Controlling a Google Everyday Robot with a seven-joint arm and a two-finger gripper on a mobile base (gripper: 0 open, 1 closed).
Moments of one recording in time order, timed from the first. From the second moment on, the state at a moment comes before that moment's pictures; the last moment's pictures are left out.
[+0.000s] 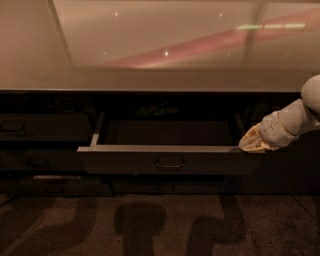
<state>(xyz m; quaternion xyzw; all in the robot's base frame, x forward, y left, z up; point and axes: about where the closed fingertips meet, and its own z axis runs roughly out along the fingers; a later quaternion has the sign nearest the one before) 0.563 -0.298 0.691 -0.76 0.61 0.07 0.24</state>
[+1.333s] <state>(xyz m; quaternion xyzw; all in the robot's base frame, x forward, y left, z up) 0.572 -0.296 0.707 -0.74 0.63 0.05 0.23</state>
